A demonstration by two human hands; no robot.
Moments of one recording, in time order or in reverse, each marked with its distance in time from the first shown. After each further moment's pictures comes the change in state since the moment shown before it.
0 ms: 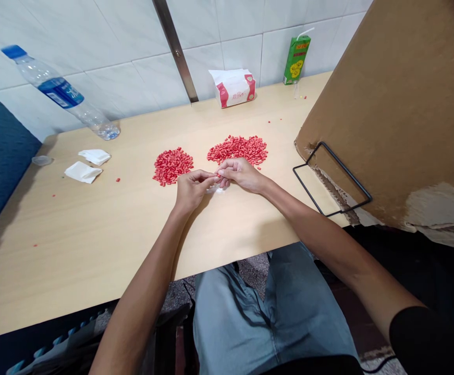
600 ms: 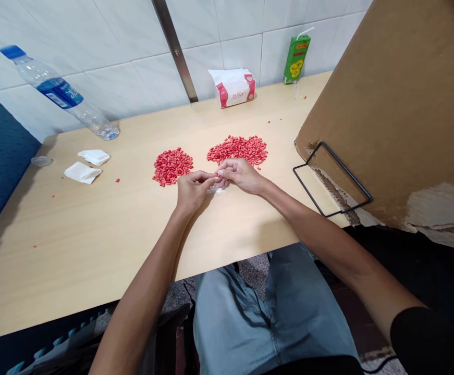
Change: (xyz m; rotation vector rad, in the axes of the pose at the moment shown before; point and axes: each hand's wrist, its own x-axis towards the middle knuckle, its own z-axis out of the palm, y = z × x) left_hand -0.003 0.001 0.002 0.076 0.048 -0.013; right_hand 0.000 0.002 0.004 -0.030 0.032 -0.041
